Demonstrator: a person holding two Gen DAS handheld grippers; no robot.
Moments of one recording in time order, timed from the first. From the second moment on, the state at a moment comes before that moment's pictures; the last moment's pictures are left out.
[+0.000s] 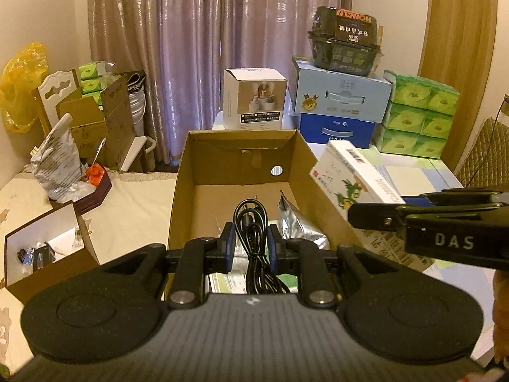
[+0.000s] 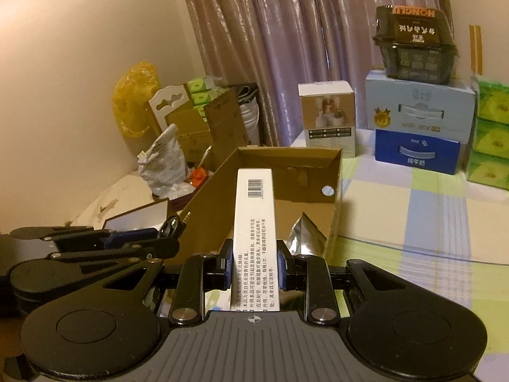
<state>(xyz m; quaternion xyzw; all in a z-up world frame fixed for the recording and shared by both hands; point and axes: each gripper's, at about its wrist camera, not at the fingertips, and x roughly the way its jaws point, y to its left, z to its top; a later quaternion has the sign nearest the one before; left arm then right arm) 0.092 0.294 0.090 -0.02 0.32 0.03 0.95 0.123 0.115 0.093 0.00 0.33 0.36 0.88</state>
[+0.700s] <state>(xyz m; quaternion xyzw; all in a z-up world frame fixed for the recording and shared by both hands) 0.191 0.333 0.068 -0.03 0.35 0.01 0.94 0.209 0.151 0.068 0.01 0.36 0.34 0.87</state>
